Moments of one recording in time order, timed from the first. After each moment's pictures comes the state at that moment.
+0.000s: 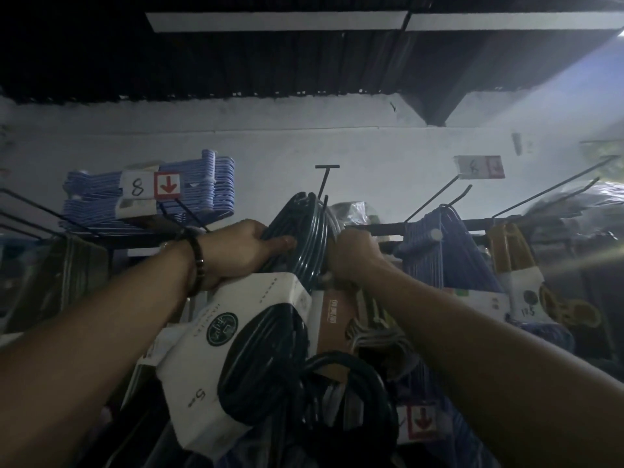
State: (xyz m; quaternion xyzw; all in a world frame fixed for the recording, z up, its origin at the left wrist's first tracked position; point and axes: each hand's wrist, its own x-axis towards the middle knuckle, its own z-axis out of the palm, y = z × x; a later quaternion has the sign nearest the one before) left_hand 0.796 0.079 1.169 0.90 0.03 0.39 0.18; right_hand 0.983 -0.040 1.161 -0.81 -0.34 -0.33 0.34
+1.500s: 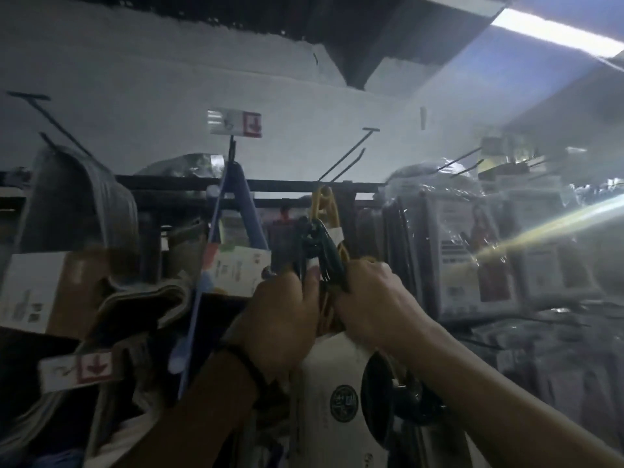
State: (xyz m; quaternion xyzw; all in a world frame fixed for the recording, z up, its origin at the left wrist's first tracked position) left_hand 1.021 -0.284 0.994 0.87 0.01 0.45 0.21; right_hand 1.089 -0.425 1.005 -0.83 -0.34 -0.29 0.32
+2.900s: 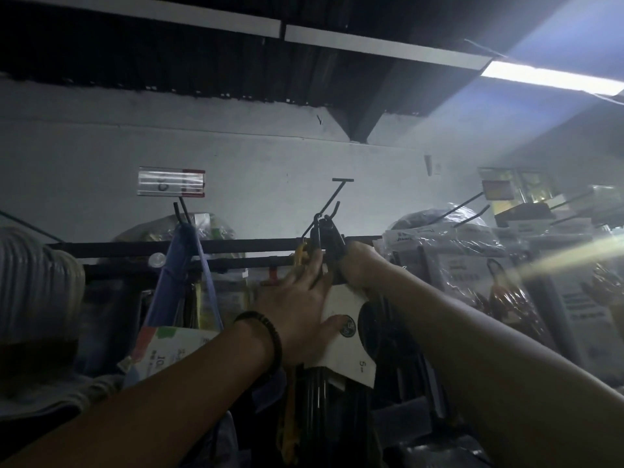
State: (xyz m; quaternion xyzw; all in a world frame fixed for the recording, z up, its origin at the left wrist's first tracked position) left_hand 1.172 -0.292 1.105 0.92 -0.02 0.35 -0.18; right_hand 1.320 -0.408 1.172 -0.83 -0.32 -0.27 0.37
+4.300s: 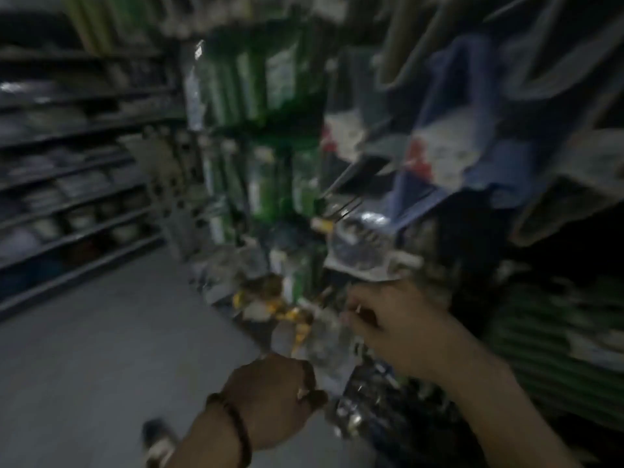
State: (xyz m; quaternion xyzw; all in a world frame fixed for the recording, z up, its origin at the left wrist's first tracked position) left_hand 0.542 -0.177 0.596 0.79 0.50 -0.21 0.30; right_hand 0.674 -0.177 0.686 -0.58 -0.79 0.08 0.18
